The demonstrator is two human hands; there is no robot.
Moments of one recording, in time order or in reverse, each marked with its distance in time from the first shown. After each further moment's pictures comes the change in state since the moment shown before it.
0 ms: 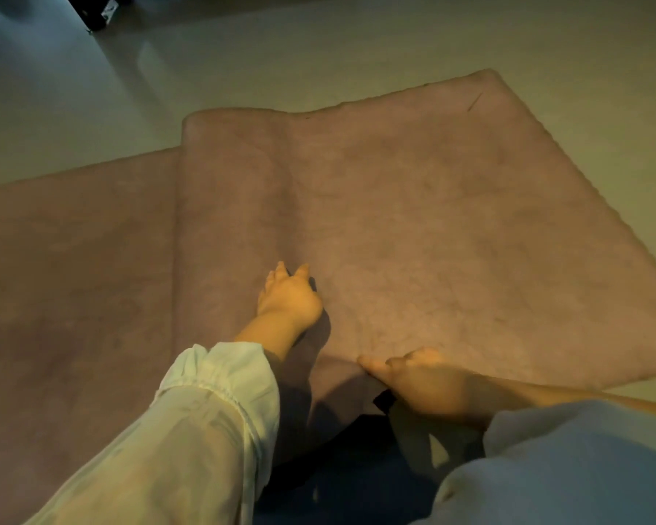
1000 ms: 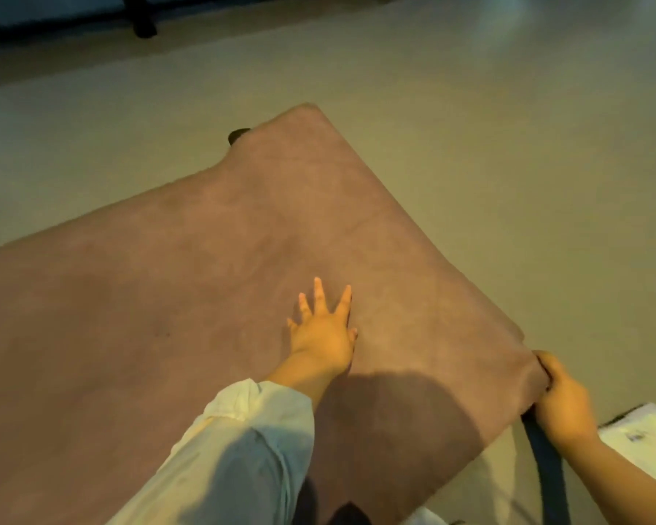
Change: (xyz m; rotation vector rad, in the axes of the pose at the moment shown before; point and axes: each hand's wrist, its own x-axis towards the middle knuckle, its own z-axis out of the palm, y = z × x) left_hand 0.023 0.250 0.087 0.295 -0.129 0.538; right_hand -0.244 0.203 0.052 0.738 0.827 1.417
